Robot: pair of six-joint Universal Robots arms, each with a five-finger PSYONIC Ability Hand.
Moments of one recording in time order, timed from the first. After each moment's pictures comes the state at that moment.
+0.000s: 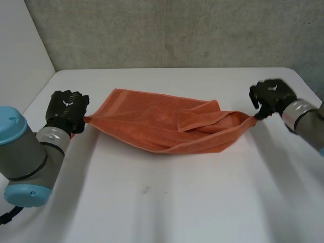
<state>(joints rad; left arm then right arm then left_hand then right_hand) 4.44 -1.94 -1.76 3.65 -1.56 3.59 1.66 -0.93 1.25 -0.09 1.18 2.69 1.15 1.20 1.19 1.20 0.96 1.00 1.18 1.18 1.19 0.58</state>
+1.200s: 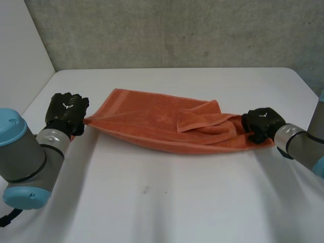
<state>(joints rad) 4.45 -1.93 -1.77 3.65 -1.56 3.60 1.66 -0.86 1.33 -0.04 1.18 2.65 1.15 1.20 1.19 1.20 0.96 0.96 1.17 1.18 1.19 0.97</state>
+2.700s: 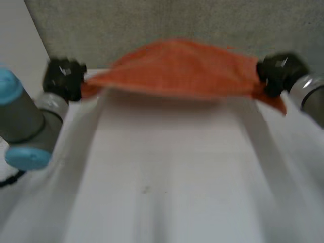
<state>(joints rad) 4.44 -1.99 -1.46 3.53 -1.55 3.65 1.72 -1.09 1.16 0.07 1.31 2.65 1.15 1.20 1.19 1.20 0.96 0.96 1.18 1.19 1.19 0.99</state>
